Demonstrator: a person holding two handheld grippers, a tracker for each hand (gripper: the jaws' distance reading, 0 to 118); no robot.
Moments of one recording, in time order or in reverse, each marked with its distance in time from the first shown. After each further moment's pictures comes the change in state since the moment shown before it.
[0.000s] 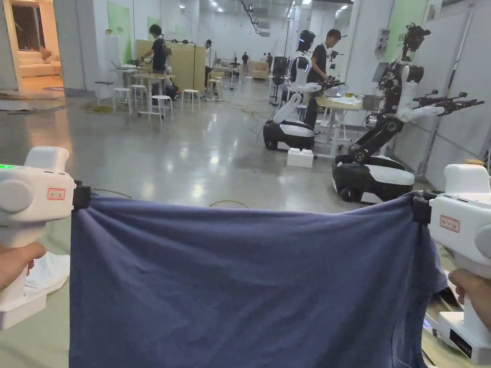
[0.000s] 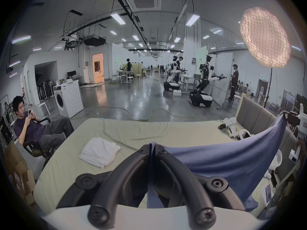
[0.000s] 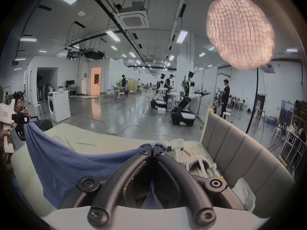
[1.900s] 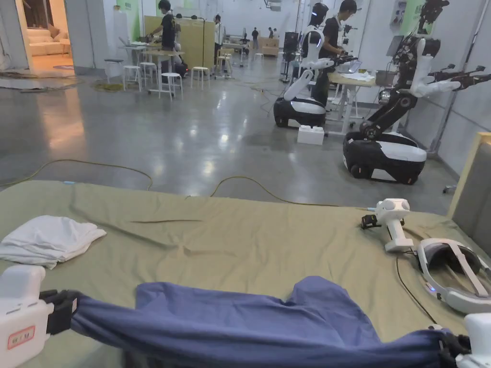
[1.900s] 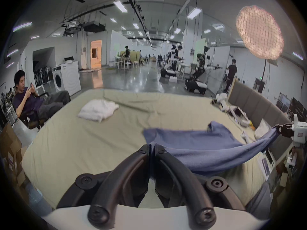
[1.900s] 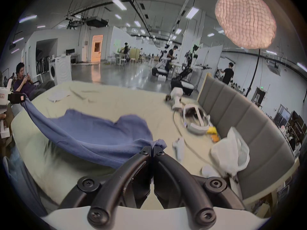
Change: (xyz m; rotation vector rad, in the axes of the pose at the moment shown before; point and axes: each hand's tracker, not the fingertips) left arm -0.011 -0.240 0.104 -0.172 -0.061 0.038; right arm -0.026 -0.216 0.158 -0.384 -0.017 0.100
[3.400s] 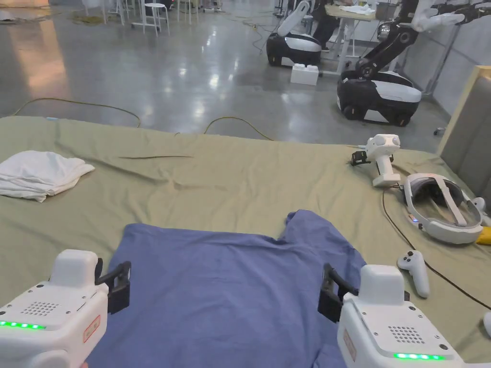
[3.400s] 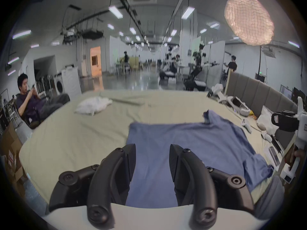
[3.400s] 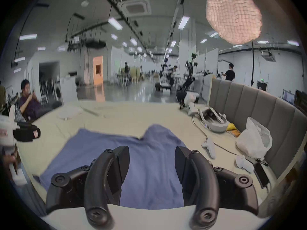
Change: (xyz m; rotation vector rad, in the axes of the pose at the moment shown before) left arm 0.088 -0.062 -0.014 0.182 0.045 -0.063; right arm -0.120 -0.032 -0.013 0.305 0.056 -0.174
